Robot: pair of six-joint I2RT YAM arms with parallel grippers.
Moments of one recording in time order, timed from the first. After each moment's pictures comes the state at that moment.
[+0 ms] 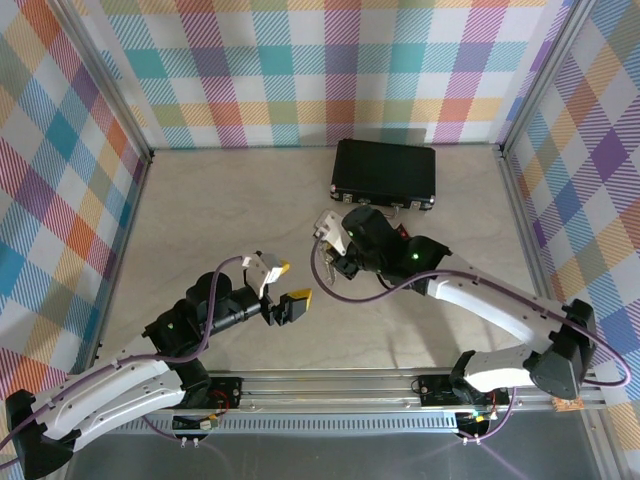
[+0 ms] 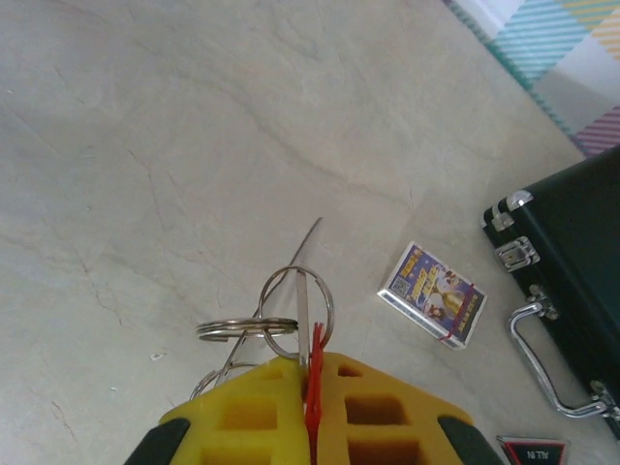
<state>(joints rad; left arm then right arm) -0.89 0.64 0.53 -0.11 0.06 -0.17 0.93 1.33 1.19 -0.57 0.13 -0.21</state>
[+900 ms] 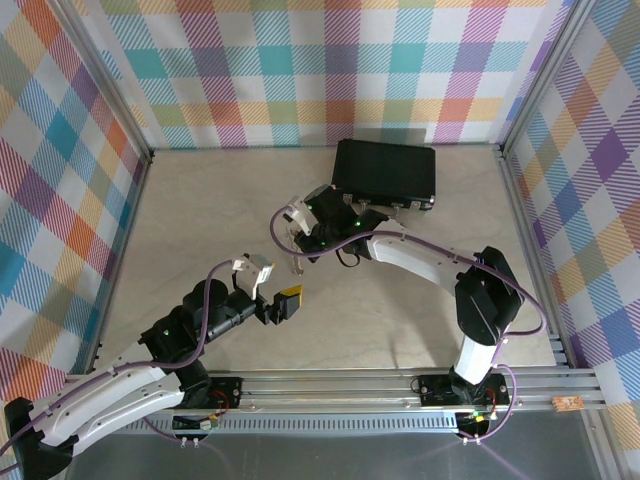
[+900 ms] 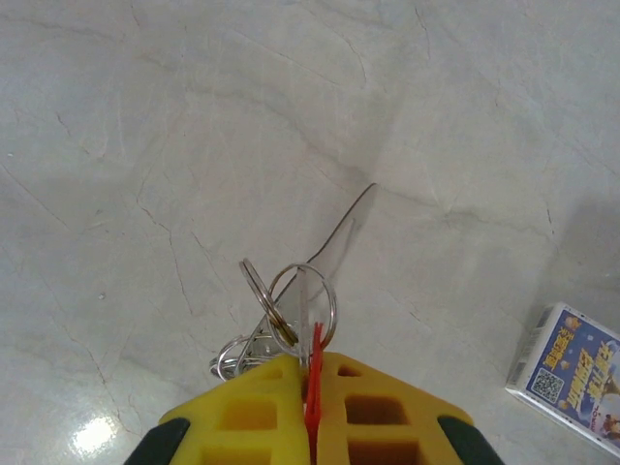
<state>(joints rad) -0.89 0.56 0.47 -0.14 -0.08 -0.20 0.84 1.76 1.42 -0.47 -0.09 -0.07</state>
